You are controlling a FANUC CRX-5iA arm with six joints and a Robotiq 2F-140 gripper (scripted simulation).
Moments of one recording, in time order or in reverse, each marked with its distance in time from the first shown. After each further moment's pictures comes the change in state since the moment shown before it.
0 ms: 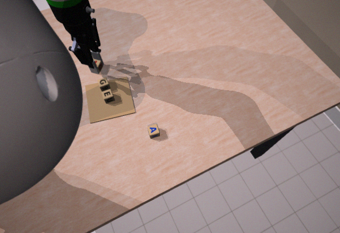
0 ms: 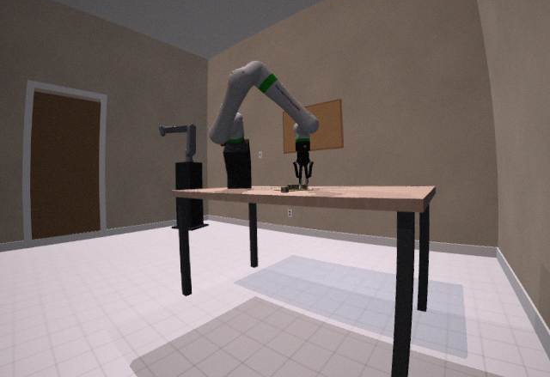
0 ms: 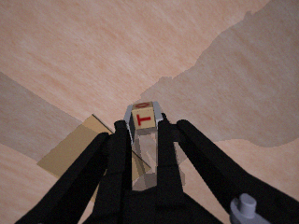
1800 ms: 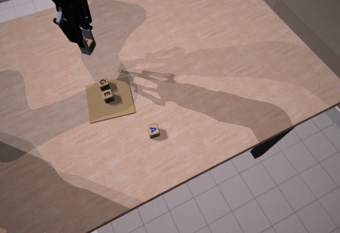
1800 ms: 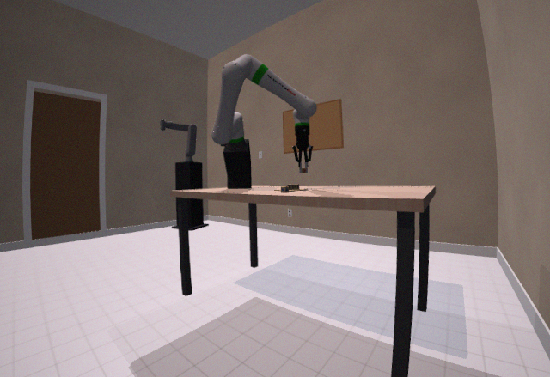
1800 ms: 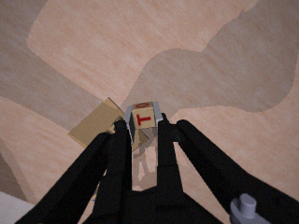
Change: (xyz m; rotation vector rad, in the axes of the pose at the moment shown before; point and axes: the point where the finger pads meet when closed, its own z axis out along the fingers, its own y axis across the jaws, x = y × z) arm 0.000 0.000 -0.100 0.000 0.000 -0.001
